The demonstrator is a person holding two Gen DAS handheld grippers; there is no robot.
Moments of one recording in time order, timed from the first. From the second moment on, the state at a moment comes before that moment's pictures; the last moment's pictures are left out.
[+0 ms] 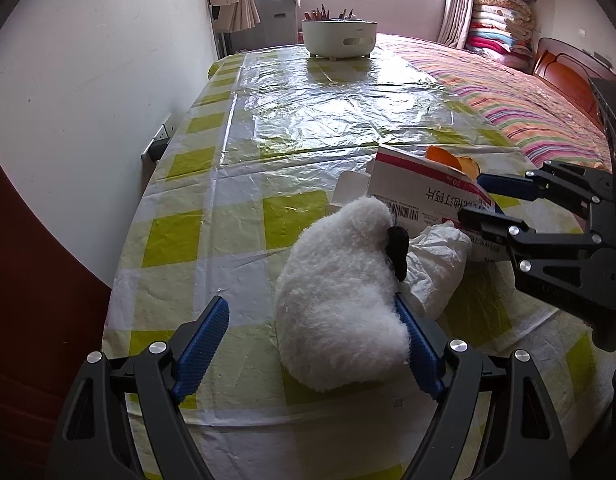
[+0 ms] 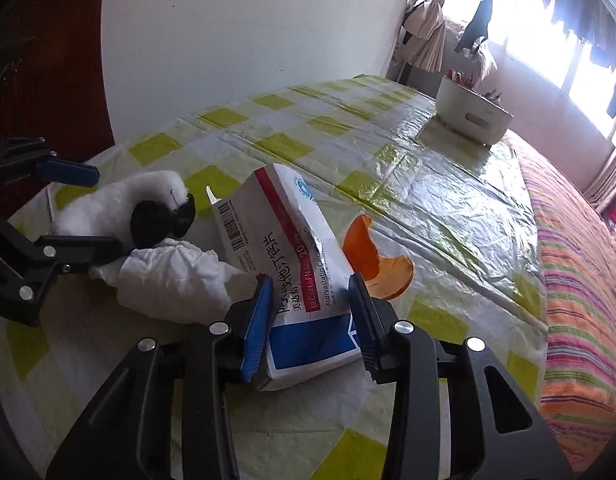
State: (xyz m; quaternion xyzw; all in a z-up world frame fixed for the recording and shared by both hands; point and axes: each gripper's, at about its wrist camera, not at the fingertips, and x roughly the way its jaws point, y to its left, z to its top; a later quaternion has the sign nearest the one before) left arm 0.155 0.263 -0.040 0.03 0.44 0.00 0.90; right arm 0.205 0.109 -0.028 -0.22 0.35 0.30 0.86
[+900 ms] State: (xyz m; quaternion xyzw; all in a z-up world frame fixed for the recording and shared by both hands) left arm 0.167 0.273 -0.037 -0.04 0.42 0.01 0.91; right arm 0.173 0.073 0.020 -0.13 0.29 0.31 0.89
